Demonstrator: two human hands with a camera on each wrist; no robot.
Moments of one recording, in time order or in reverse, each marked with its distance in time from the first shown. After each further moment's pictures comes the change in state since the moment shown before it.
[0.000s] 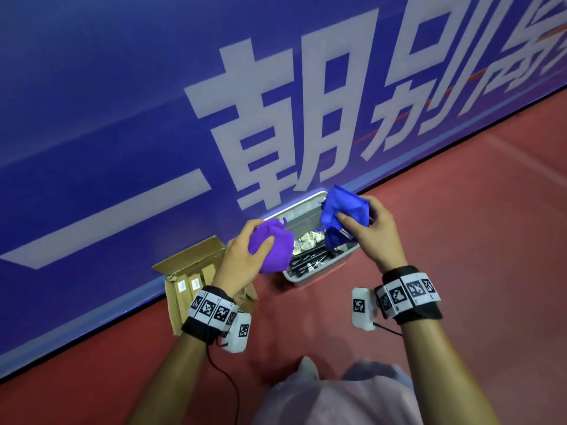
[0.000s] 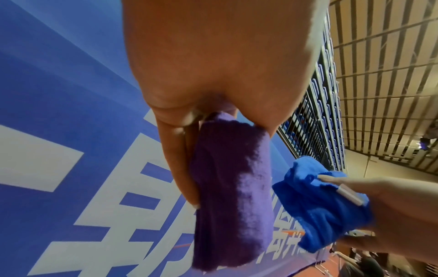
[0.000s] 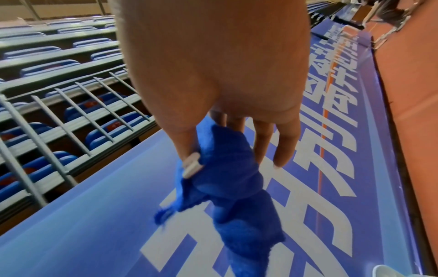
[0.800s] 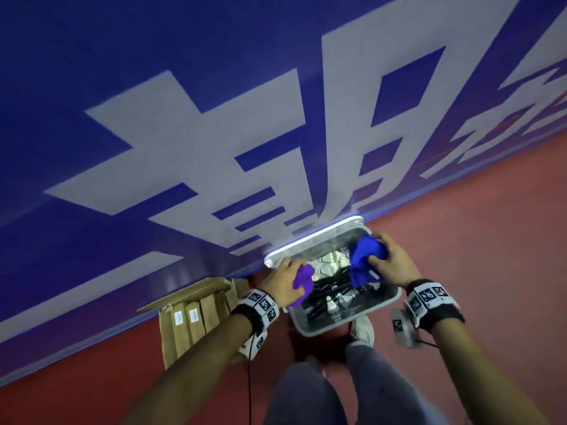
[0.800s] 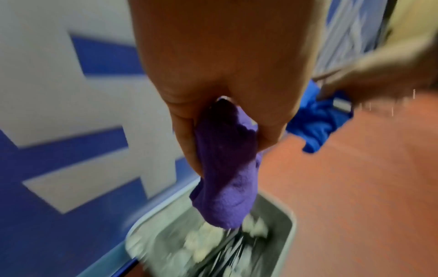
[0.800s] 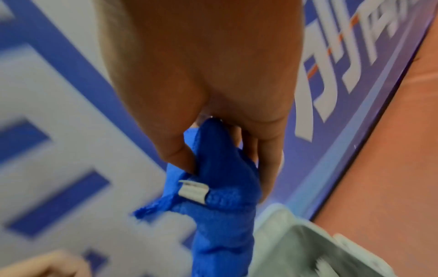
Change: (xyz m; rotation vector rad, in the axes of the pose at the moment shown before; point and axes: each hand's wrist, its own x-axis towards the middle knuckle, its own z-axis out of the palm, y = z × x) left_hand 0.407 -0.184 0.176 0.424 -0.617 -0.258; right_hand 0.430 0.263 0.076 -0.404 -0.495 0.341
